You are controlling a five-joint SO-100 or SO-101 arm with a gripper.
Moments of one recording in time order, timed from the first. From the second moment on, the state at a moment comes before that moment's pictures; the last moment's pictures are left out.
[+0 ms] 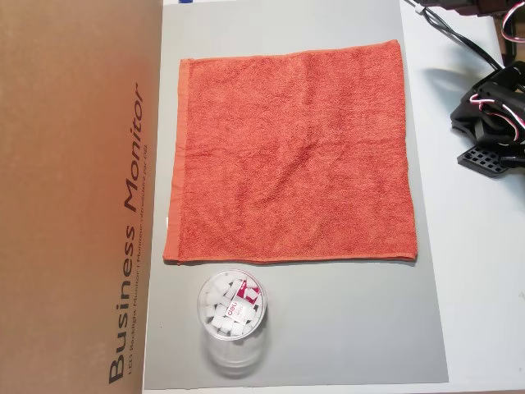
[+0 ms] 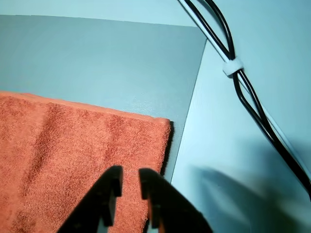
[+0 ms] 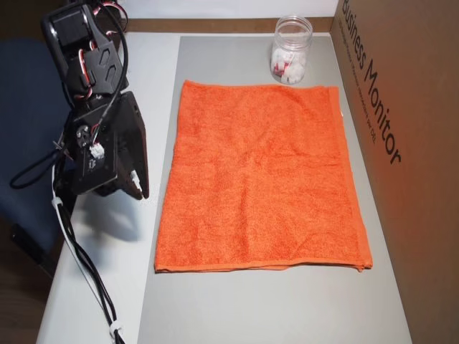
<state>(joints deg) 58.2 154.2 129.1 76.4 110.6</state>
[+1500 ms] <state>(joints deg) 52.6 132.8 144.1 52.1 110.7</state>
